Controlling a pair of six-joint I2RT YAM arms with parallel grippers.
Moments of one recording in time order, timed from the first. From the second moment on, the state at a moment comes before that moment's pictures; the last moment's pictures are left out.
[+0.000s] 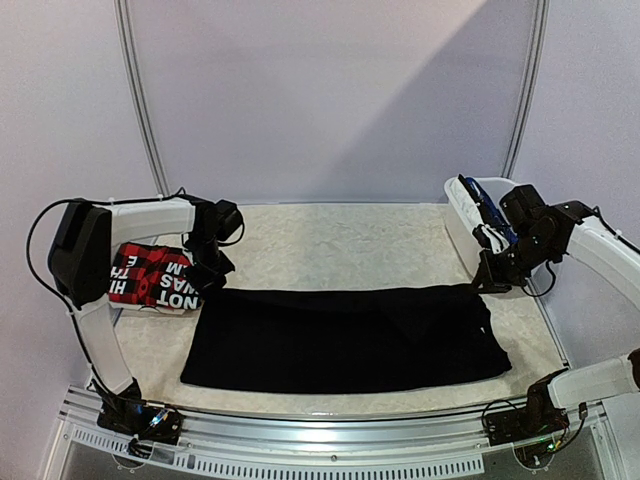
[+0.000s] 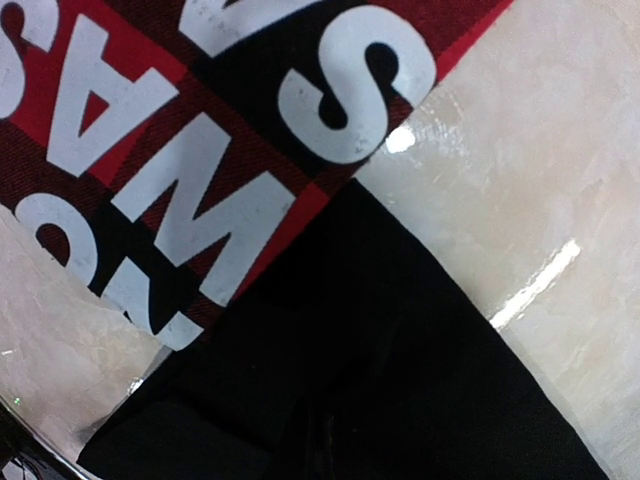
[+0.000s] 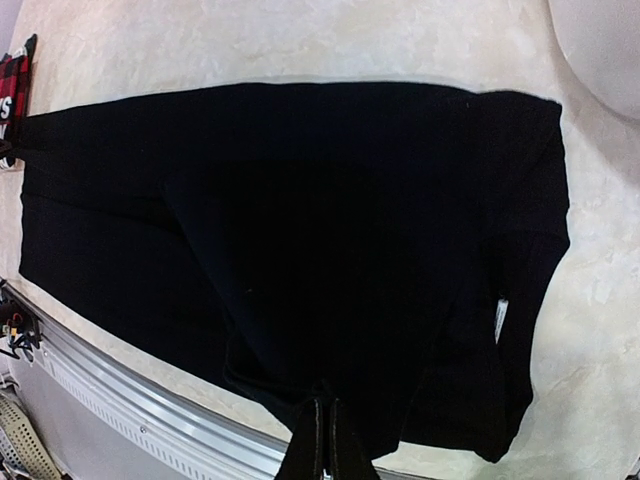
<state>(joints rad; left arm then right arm) -0.44 1.88 1.36 -1.03 -0.20 -1.22 0.30 1.22 1.08 -1.05 -0.27 0.28</state>
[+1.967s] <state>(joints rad) -0.56 1.62 1.23 -1.04 -0.23 -1.04 0.30 1.39 1.00 -1.28 -0.17 0.47</state>
